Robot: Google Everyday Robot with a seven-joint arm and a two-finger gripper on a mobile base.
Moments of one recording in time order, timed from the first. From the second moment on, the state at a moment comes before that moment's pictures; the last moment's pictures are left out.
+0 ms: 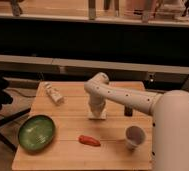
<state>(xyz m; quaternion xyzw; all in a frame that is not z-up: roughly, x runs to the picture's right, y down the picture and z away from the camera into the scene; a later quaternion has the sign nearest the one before) 0.044 0.153 0.886 -0.30 -0.20 -0.51 0.78</state>
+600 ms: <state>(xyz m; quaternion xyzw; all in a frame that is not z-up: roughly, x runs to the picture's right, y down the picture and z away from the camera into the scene) 0.030 0.177 0.867 -0.30 -0.20 -0.53 0.77</state>
